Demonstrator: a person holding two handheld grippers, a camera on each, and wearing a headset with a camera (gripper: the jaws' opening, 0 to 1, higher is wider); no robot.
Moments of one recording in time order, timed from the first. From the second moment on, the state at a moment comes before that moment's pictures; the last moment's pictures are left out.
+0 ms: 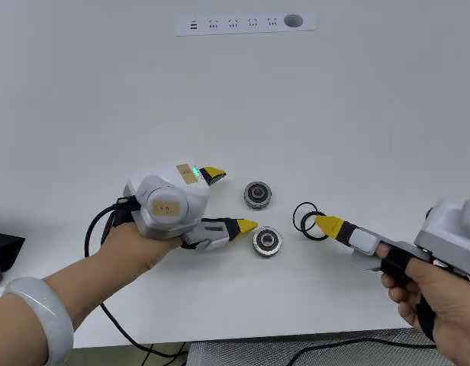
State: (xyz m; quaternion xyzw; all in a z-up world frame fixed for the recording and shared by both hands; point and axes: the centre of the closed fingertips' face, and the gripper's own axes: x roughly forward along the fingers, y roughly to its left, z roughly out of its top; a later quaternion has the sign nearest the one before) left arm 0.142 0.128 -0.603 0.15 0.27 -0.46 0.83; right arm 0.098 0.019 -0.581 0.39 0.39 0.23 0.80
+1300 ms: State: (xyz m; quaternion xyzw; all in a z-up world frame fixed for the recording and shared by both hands) left arm 0.127 0.148 -0.591 0.12 0.27 -0.45 0.84; right arm 0.086 0.008 -0.585 0.20 0.37 0.29 0.86
